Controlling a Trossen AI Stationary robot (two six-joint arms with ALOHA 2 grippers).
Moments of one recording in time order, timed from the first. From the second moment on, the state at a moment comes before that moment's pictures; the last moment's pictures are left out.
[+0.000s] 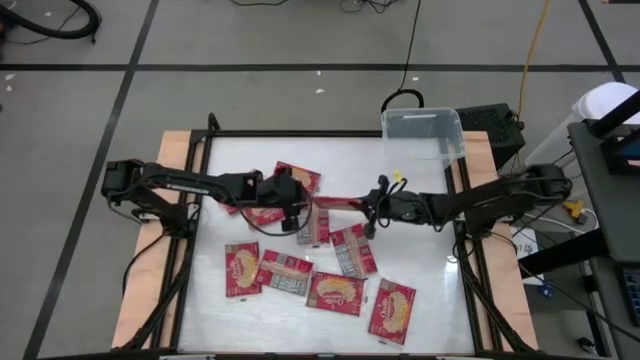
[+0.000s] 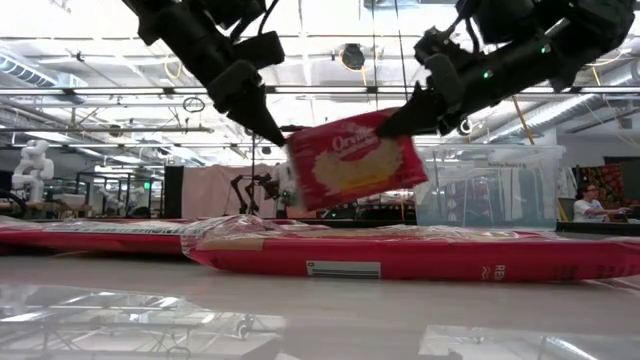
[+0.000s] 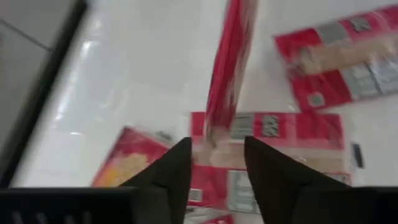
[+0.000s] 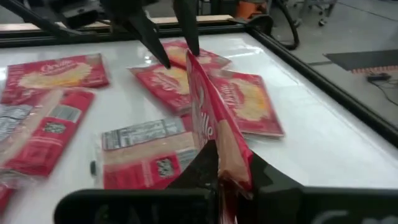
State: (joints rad) left arm 0.07 1.46 0.93 -0.23 -0.22 0.09; right arm 0.03 1.30 0.47 0.45 0.33 0.09
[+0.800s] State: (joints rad) left arm 0.06 1.46 0.93 -0.12 -0.25 0.02; right arm -0.54 0.81 0.98 -0.68 0.16 -0.14
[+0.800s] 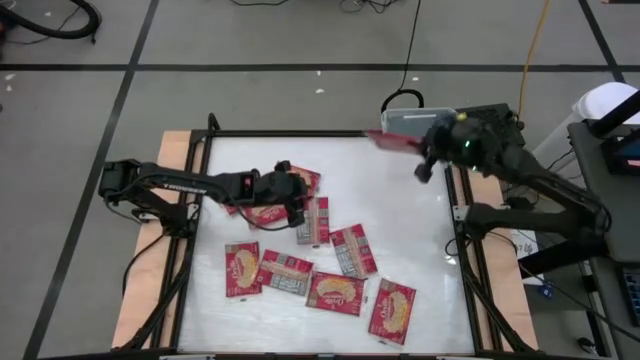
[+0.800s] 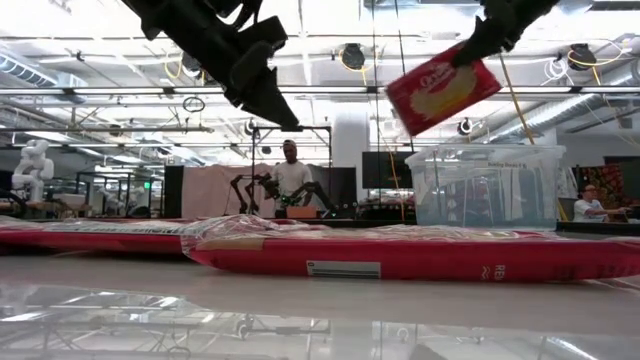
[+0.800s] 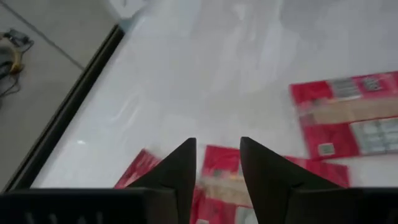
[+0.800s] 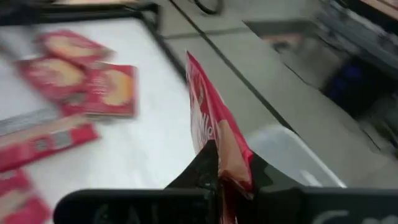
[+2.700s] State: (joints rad) left arm -0.07 1.47 0.93 -0.12 -0.25 -0.01; right arm -1.09 1.29 1.03 -0.76 -0.01 -0.21
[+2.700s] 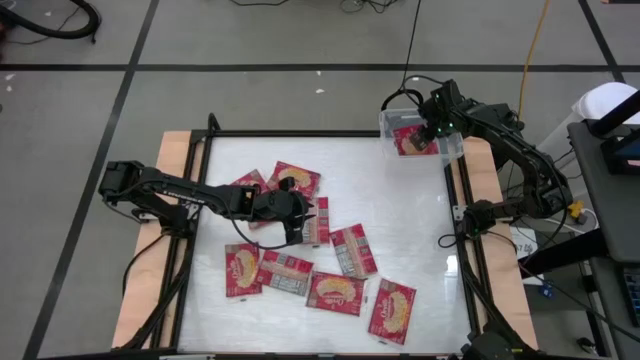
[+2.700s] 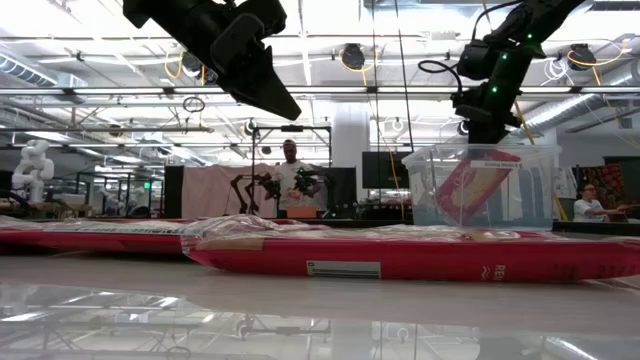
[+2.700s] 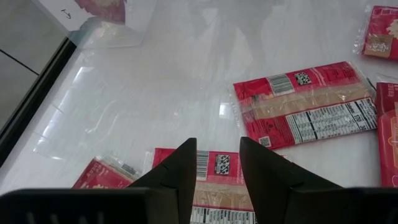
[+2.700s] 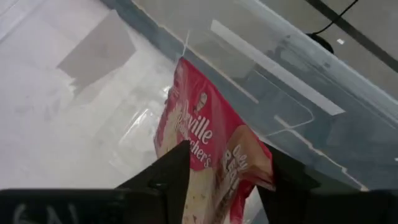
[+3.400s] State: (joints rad) left arm -0.07 1.54 0.93 -0.08 -0.26 -0.01; right arm -0.93 1.26 1.03 -0.66 0.34 -0.22
